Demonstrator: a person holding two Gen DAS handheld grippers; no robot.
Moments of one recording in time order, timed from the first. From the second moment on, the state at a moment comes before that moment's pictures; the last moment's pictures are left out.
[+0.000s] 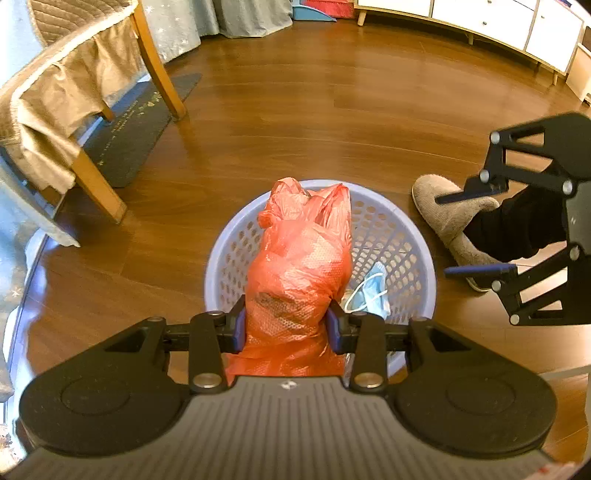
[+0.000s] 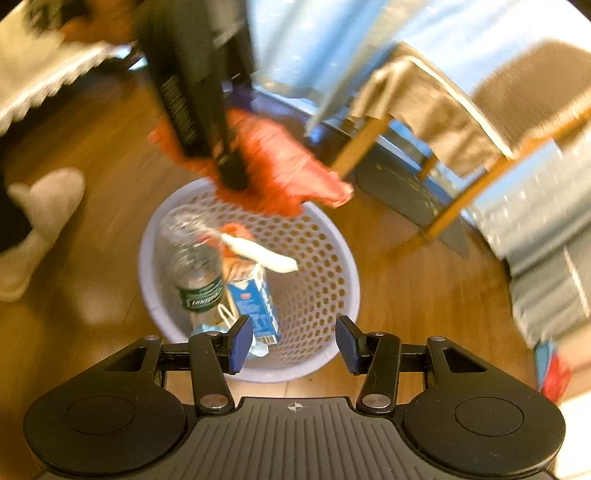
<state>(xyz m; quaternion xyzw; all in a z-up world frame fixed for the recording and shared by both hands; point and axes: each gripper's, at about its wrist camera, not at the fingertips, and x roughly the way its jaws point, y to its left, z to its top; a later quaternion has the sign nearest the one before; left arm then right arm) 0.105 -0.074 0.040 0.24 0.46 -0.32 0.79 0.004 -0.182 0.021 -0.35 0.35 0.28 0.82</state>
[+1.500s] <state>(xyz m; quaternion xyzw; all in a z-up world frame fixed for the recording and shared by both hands) 0.066 -0.027 0.072 0.02 0.46 -0.18 0.87 0.024 -0.203 0.092 -0.08 0.46 0.20 0.86</state>
